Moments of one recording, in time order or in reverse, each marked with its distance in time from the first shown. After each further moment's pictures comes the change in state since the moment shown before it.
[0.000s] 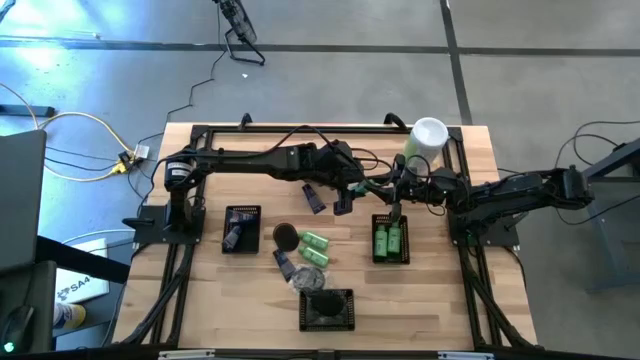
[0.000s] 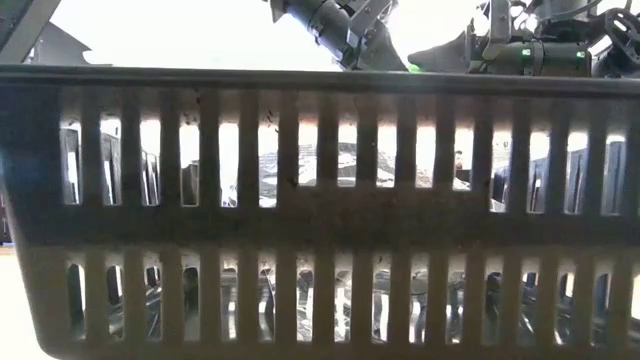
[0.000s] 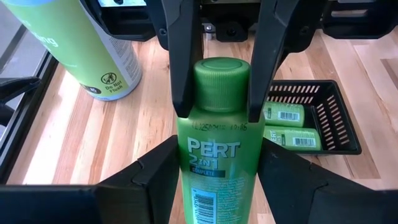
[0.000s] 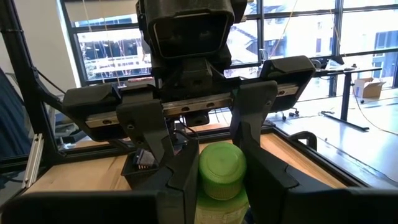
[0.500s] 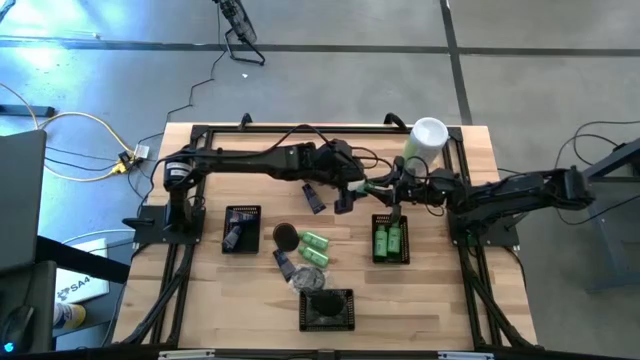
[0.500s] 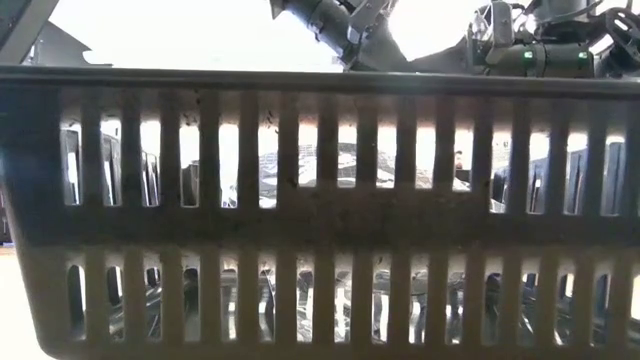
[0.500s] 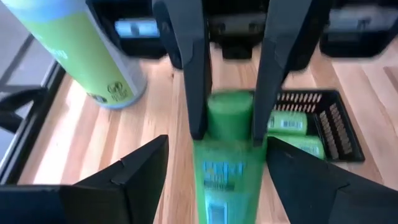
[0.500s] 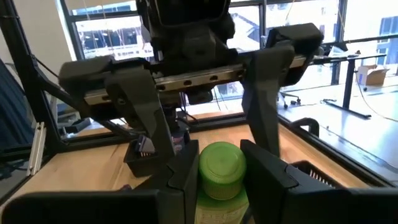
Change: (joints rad) left arm 0.001 -0.009 0.001 0.015 -0.007 0.000; right arm 0.000 -0.016 0.000 -0.062 -0.001 0.008
